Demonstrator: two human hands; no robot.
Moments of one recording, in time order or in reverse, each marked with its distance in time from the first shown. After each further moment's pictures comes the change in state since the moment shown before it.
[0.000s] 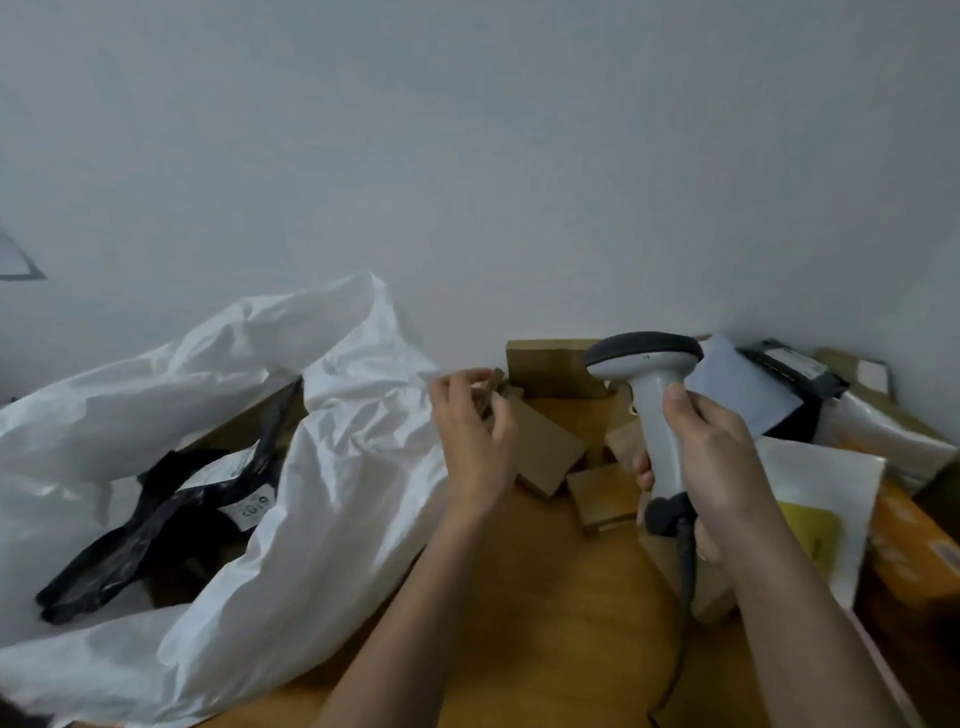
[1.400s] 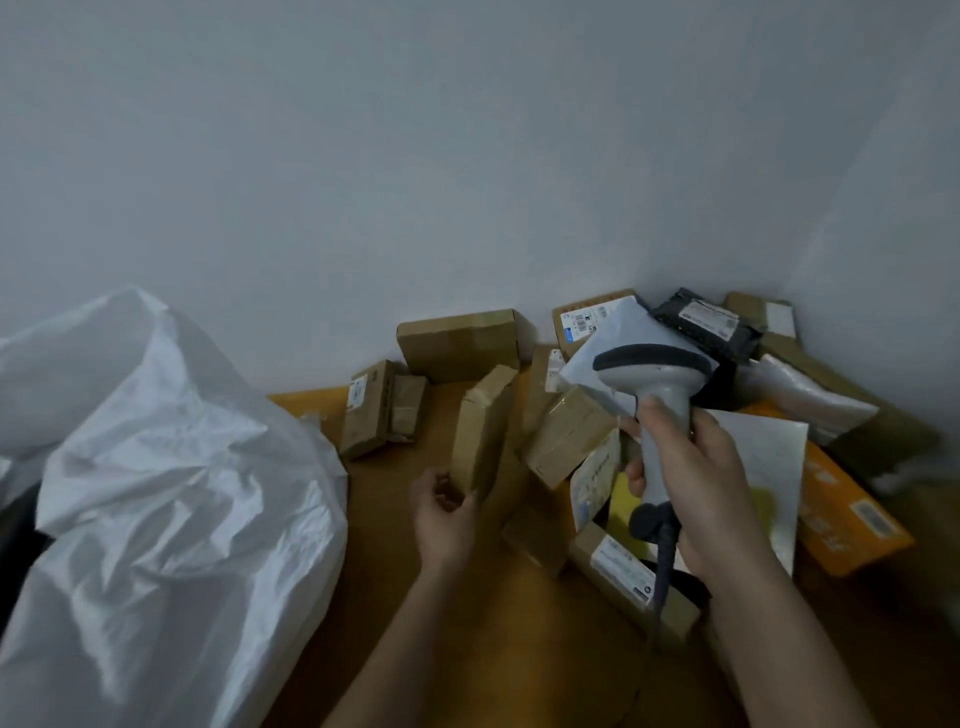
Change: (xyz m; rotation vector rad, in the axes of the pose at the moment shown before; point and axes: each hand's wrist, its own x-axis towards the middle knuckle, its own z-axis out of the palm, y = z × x) left_hand -0.033 -0.136 0.135 -0.006 -0.385 -0.706; right_hand 0.108 0.070 -0.064 0.033 0.268 0.086
